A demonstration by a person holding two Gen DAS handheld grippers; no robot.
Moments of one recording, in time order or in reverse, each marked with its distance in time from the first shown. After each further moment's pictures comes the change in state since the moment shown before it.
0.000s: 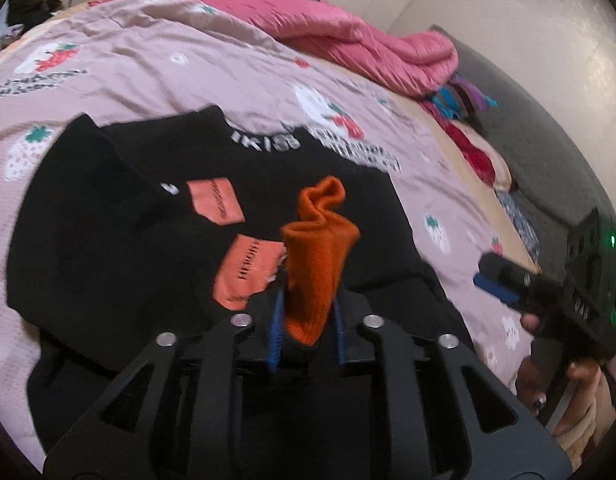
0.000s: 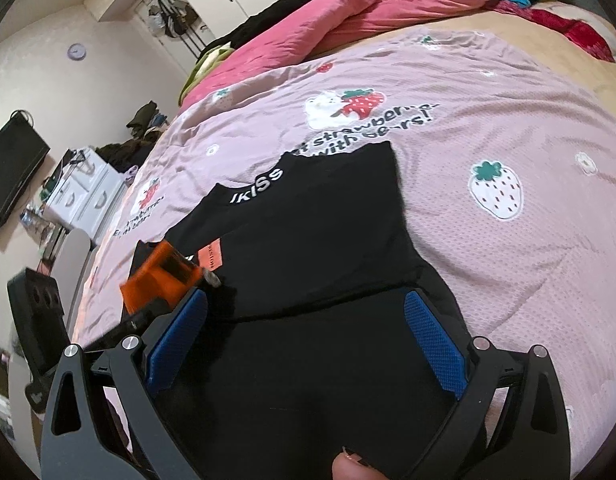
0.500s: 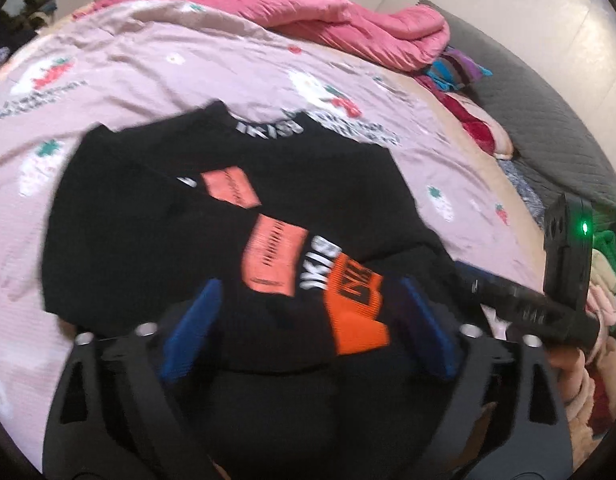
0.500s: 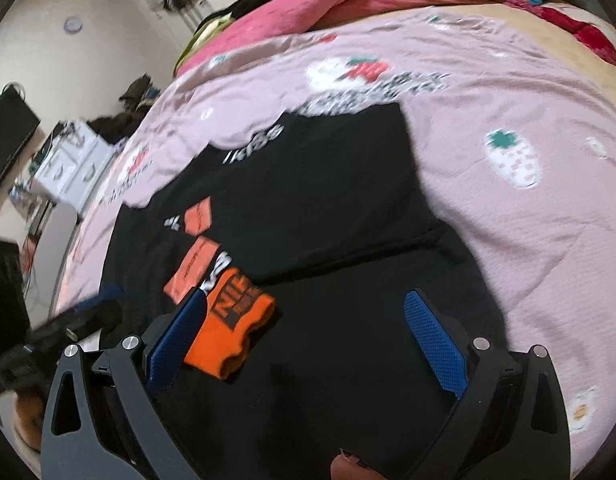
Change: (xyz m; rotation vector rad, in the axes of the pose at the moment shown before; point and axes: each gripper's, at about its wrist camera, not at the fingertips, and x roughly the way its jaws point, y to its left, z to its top) left arm -0.023 0.006 -0.001 0.088 0.045 0.058; right arm 0.039 0.026 -0.031 -0.082 0.096 -0.024
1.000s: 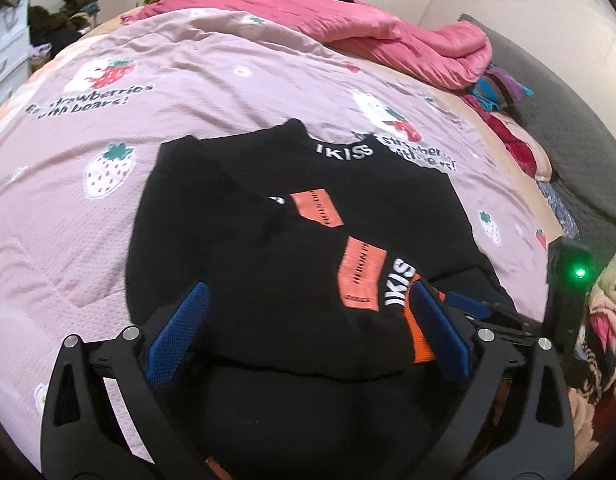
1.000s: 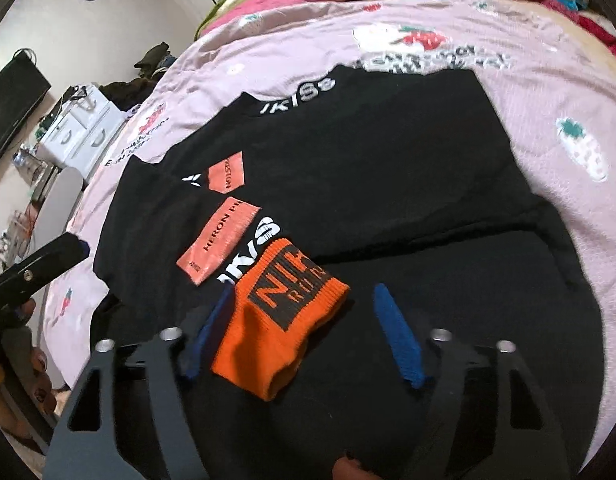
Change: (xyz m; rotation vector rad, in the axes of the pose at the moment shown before) left arm -0.020 0.046 0.009 -0.073 -0.033 0.131; right arm 0.054 0.031 -0.009 -0.023 0.080 0.032
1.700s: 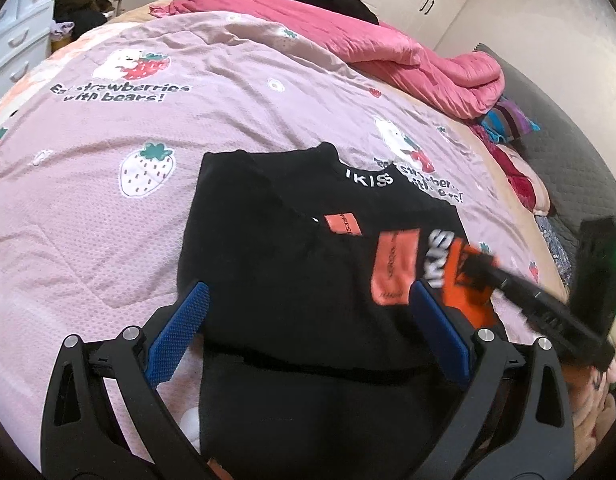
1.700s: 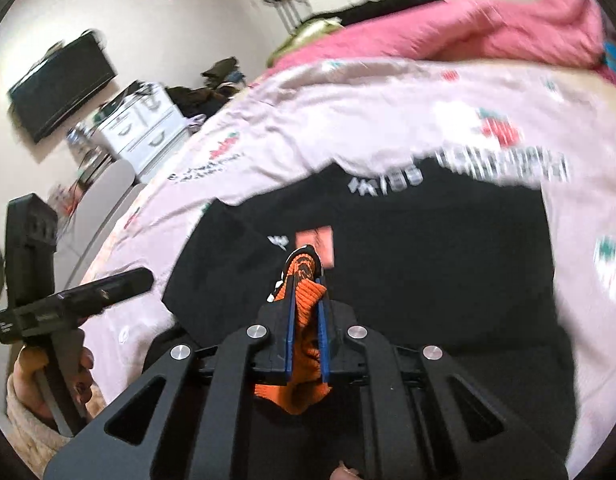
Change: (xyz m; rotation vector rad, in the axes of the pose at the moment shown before) left arm -0.024 0.036 0.009 -0.096 -0.041 -0.016; right arm -0.055 0.065 0.052 -0.277 -0.165 0.120
